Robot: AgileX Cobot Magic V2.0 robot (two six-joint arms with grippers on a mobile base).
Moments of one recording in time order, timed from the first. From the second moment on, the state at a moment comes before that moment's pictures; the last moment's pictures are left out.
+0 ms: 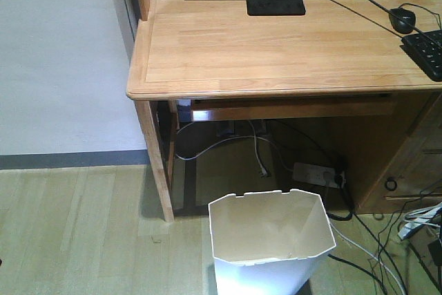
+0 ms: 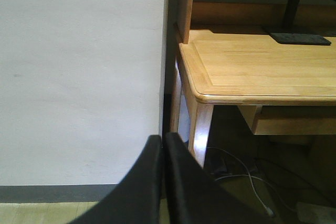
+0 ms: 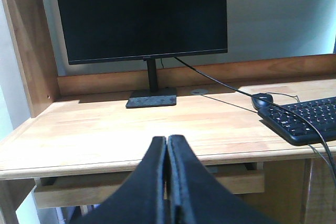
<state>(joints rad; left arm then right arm) 0.01 -0.01 0.03 -0.04 0.27 -0.04 0.01 -0.01 0.03 -0.05 0.05 0.09</state>
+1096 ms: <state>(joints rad) 0.01 -0.01 0.03 -0.04 0.27 -0.04 0.01 -0.01 0.03 -0.05 0.05 0.09</state>
